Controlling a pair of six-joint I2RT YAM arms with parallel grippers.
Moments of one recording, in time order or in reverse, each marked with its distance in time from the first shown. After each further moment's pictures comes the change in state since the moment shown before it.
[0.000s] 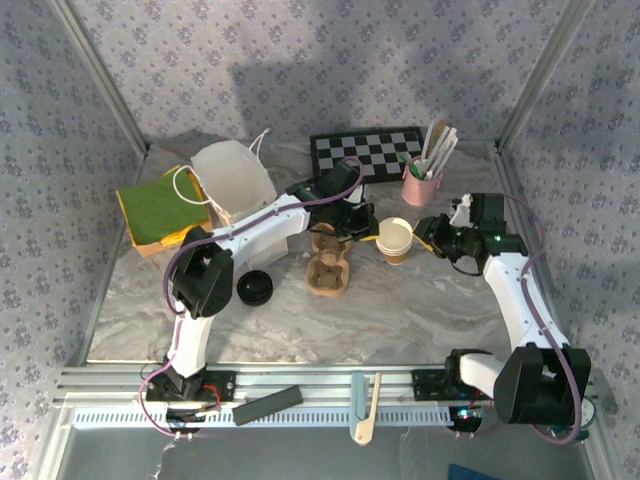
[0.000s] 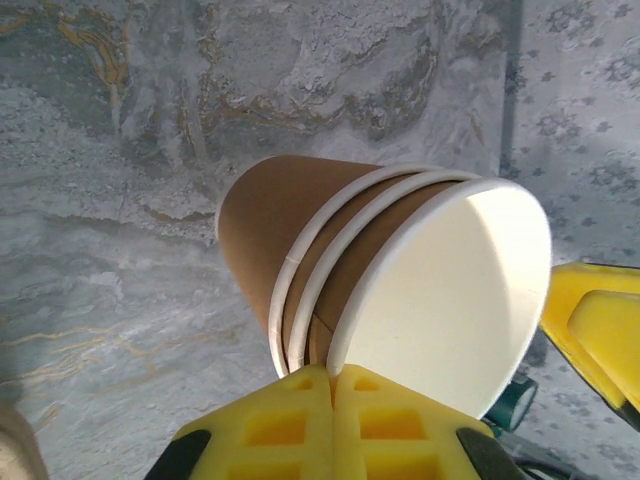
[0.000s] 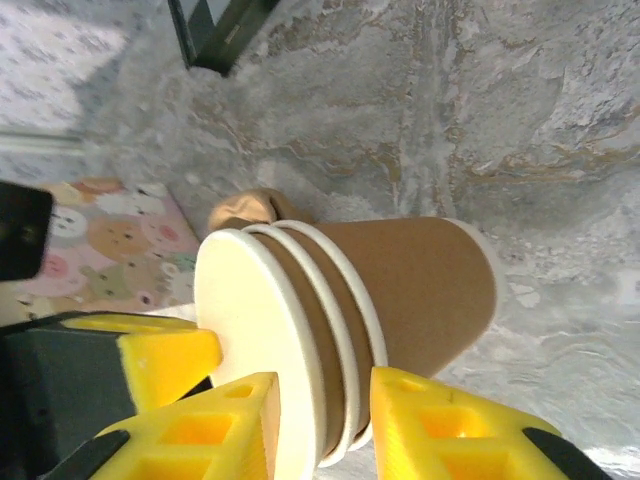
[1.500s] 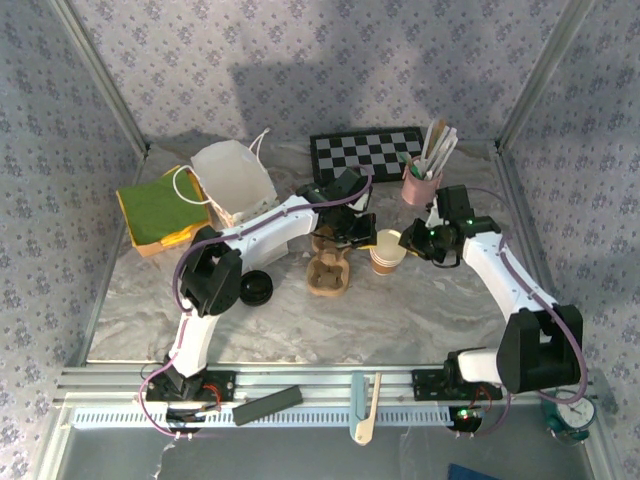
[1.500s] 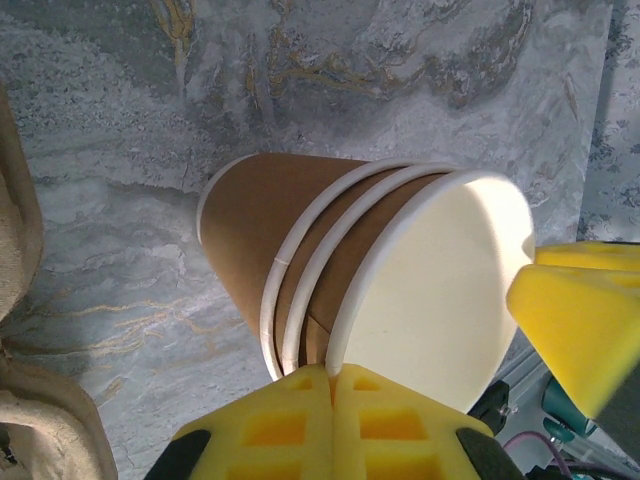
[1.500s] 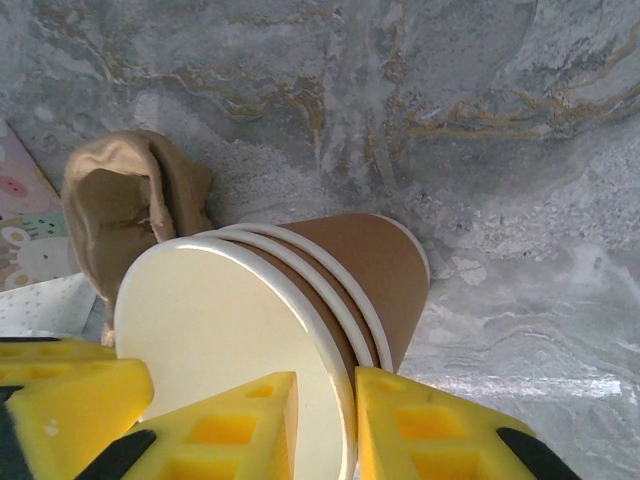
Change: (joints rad) left arm -0.021 0.047 0.033 -0.109 -0.054 0.050; right arm 0.158 0.172 0.054 -0.063 0.178 -0.036
